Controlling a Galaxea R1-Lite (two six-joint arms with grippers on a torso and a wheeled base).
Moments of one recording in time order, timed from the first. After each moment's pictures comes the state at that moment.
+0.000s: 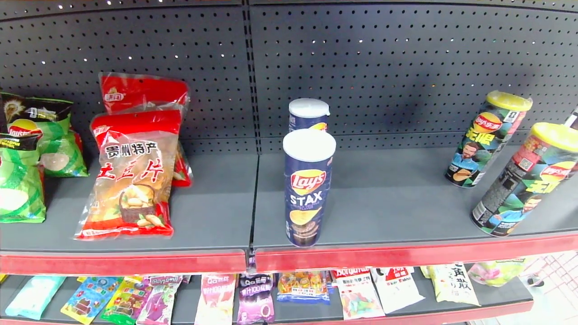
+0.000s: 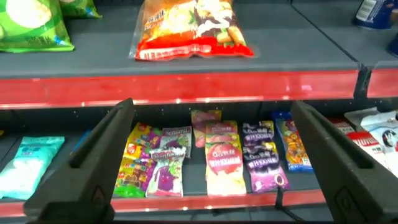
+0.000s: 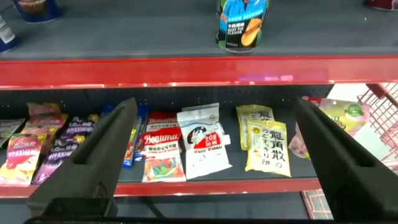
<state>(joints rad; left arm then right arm) 0.01 0.00 0.00 0.00 -0.02 0.00 0.00 0.00 0.00 0.00 0.01 -0.01</state>
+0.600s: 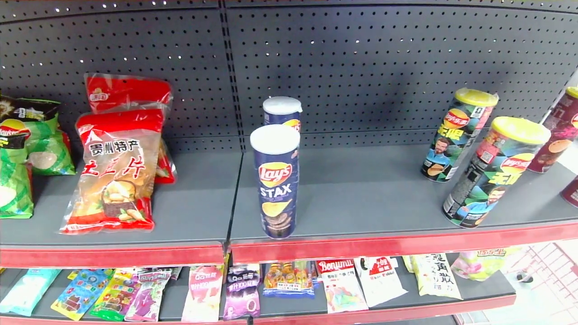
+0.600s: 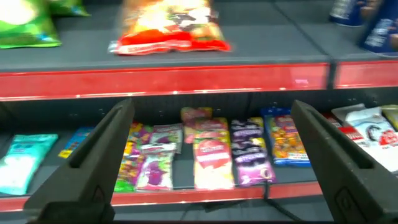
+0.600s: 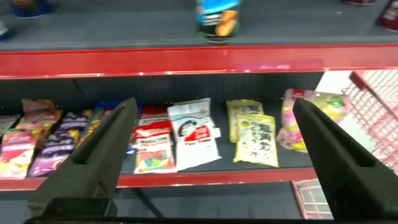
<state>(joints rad) 0.01 0.00 0.00 0.00 -0.02 0.00 0.00 0.00 0.00 0.00 0.01 -0.01</state>
